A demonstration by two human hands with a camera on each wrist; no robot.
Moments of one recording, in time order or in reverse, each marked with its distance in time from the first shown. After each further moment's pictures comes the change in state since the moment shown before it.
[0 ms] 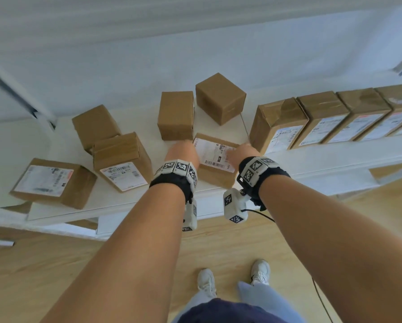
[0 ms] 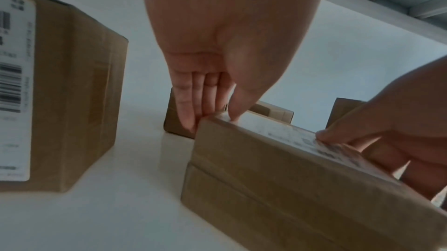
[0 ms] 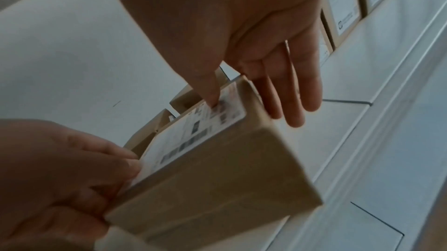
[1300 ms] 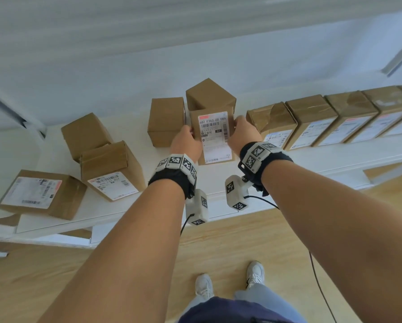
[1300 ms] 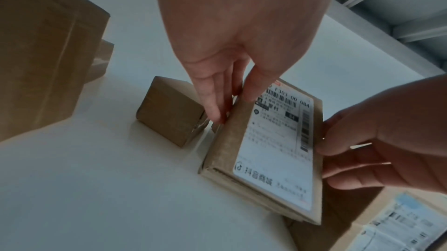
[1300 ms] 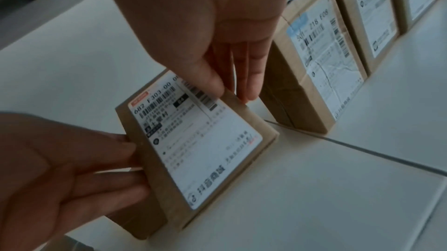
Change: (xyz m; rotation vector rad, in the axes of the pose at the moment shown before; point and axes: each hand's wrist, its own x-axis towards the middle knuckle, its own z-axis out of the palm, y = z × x) left_hand 0.012 0.040 -0.015 -0.490 0.130 -0.006; right_hand 0.006 -0.005 -0.051 0.087 0.262 -0.302
